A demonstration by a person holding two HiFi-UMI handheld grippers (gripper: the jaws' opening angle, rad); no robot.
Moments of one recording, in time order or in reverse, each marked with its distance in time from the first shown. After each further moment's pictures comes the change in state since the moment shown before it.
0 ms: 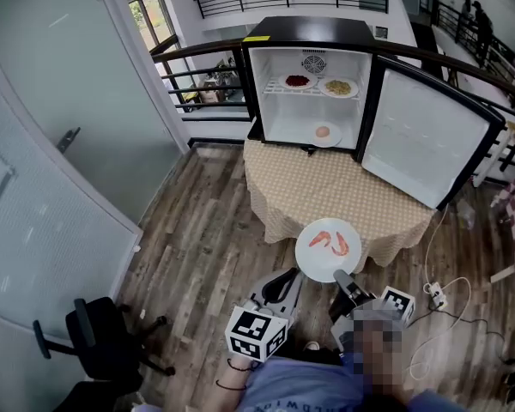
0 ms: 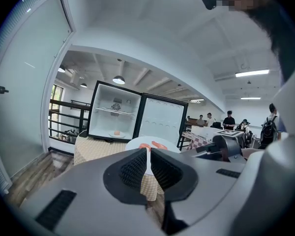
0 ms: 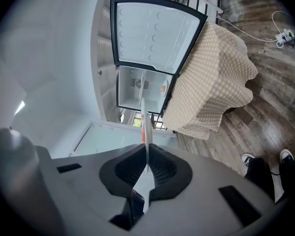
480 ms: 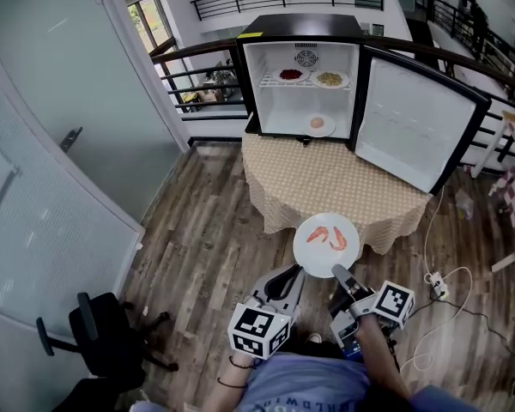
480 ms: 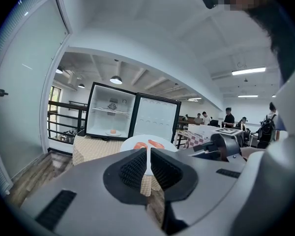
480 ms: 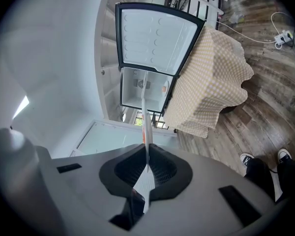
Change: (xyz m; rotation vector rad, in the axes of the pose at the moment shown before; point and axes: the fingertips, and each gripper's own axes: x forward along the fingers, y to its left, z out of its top) left arm -0.027 -0.043 -0.014 0.021 0.007 -0.011; right arm -0.040 0.001 -0.022 -0.017 0.002 0.025
